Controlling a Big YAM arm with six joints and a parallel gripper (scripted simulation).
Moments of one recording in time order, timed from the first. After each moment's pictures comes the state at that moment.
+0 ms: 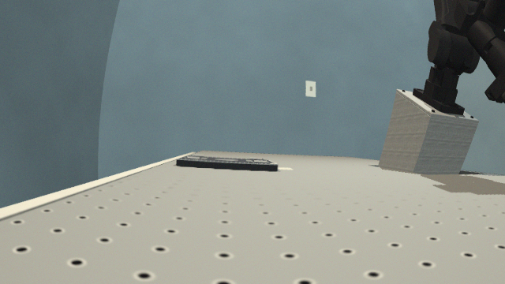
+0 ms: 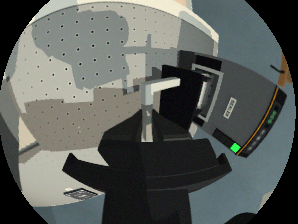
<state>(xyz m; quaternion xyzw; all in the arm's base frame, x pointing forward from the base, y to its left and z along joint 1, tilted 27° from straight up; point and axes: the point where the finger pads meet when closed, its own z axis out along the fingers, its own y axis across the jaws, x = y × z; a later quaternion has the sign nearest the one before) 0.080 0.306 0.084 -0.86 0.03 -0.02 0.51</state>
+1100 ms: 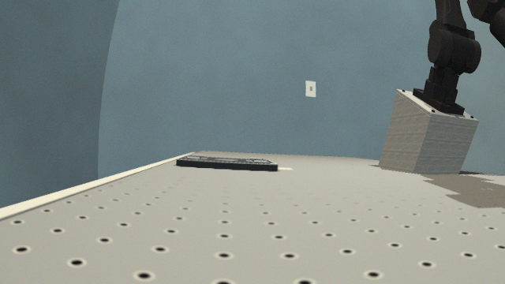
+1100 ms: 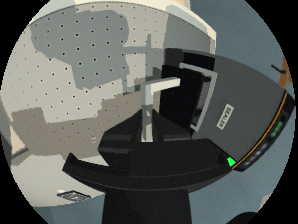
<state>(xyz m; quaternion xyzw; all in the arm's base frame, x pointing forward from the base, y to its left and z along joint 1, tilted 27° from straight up) 0.082 0.351 0.107 -0.86 0.03 -0.02 0.51</state>
